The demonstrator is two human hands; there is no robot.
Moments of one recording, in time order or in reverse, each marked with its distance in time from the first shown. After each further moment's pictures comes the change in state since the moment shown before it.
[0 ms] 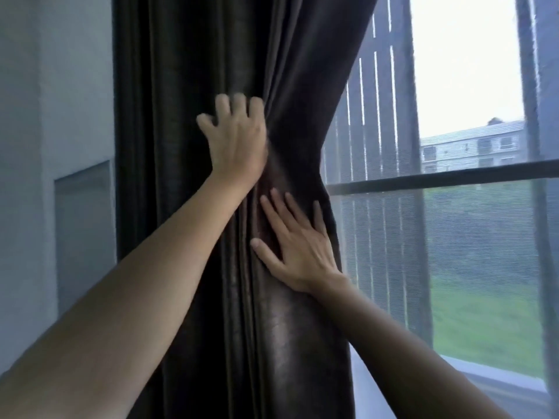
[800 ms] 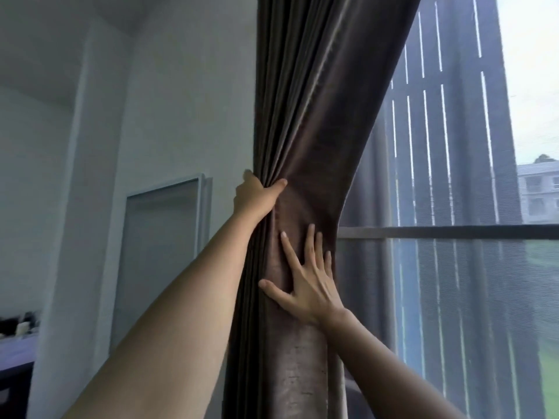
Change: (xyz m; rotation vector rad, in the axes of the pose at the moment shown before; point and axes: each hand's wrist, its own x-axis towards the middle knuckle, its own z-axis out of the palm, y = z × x) left_hand -0.033 -0.257 0.162 -0.809 -0.591 -0.733; right_hand 0.132 -0.143 0.221 0.187 -0.146 0.090
